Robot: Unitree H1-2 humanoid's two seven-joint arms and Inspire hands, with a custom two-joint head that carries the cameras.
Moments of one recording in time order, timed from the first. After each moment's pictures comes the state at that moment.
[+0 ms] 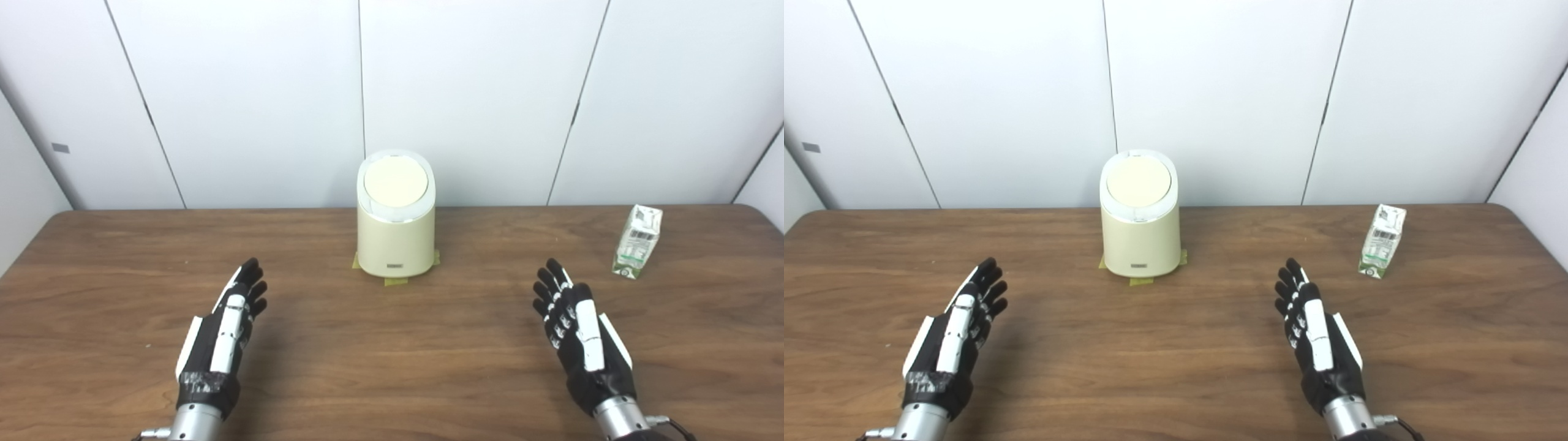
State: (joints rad) left arm 0.06 0.07 0.09 -0.31 -0.12 0.20 -0.05; right arm 0.02 -0.08 -0.04 -0.19 0.19 0.16 0.10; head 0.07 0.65
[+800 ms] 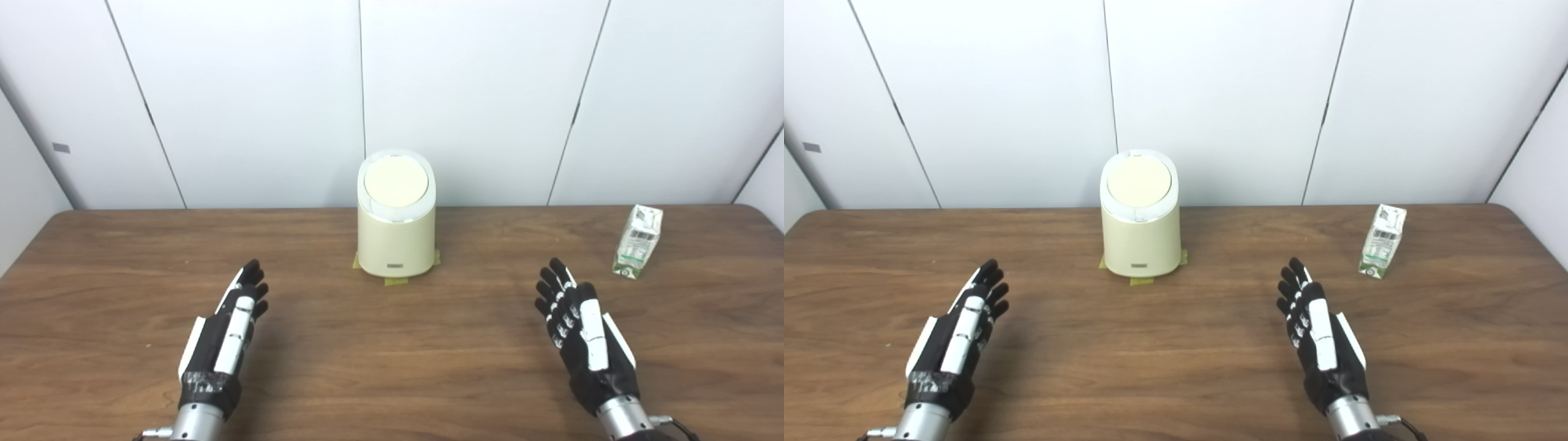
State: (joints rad) left arm 0.06 0.08 0.08 -0.31 -0.08 0.22 -0.05; right arm 0.02 -0.09 -0.05 -0.19 0.21 0.16 0.10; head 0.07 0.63
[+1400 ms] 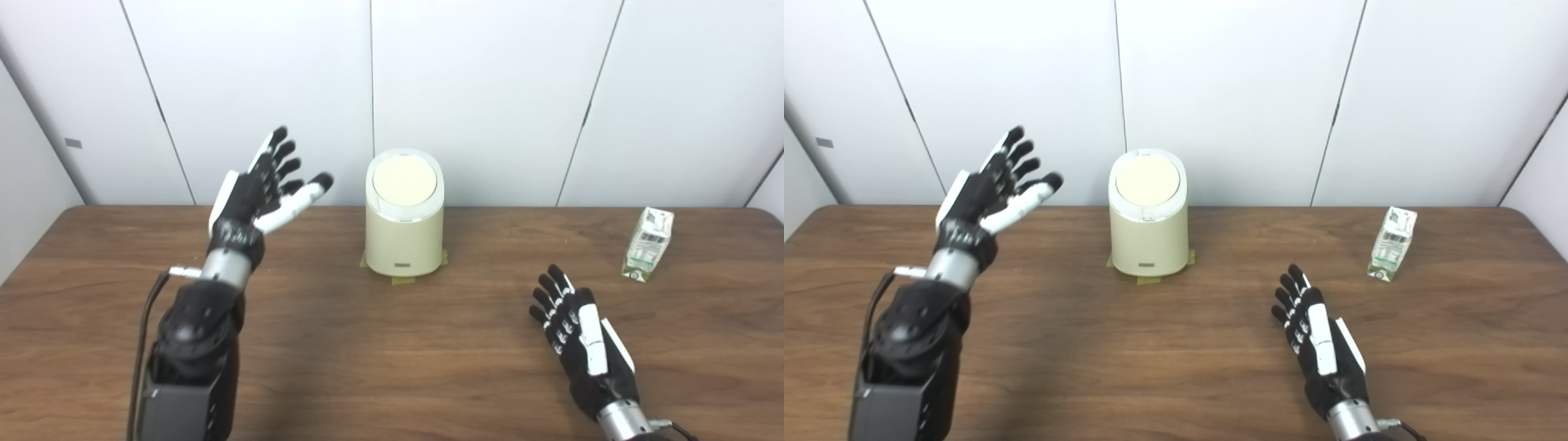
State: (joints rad) left arm -0.49 0.10 0.08 -0.18 0.08 0.48 -0.05; right arm 0.02 -0.09 -0.05 -0.16 0.21 0.15 0.12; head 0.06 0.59
